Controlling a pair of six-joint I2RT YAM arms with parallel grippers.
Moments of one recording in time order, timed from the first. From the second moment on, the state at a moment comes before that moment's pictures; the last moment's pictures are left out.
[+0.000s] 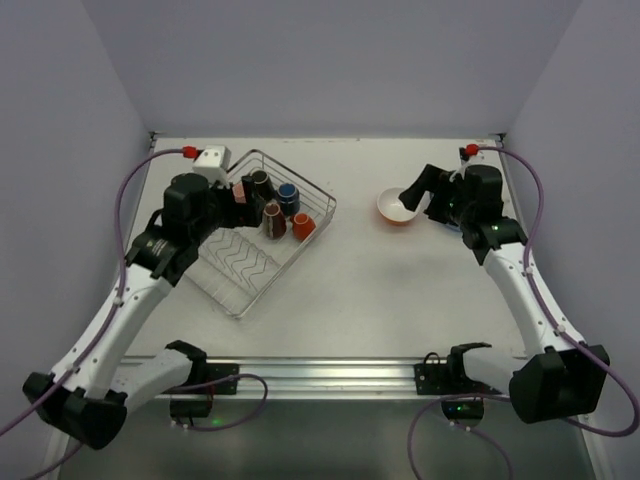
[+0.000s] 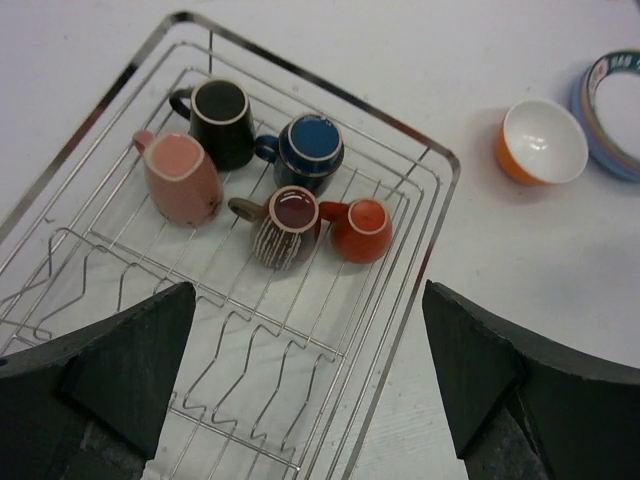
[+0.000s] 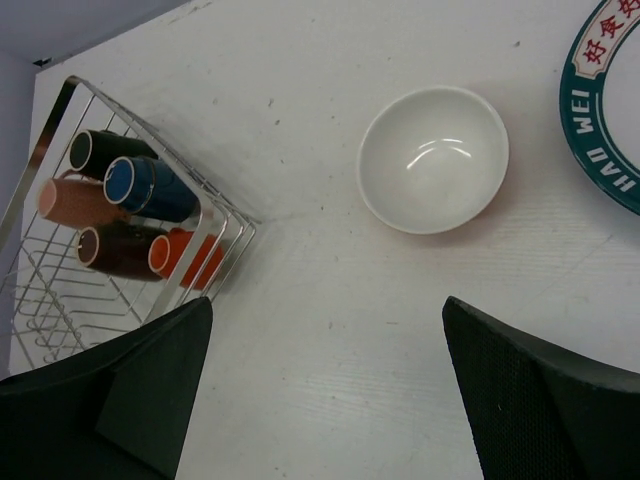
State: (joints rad) left arm -0.40 0.94 1.06 -0.46 -0.08 -0.27; right arm 0.14 1.17 1.02 -0.37 -0.17 0.50
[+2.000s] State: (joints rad) left arm -0.45 1.84 1.41 -0.62 -0.24 -0.36; right arm 0.14 1.11 1.01 -0.38 -0.20 0.44
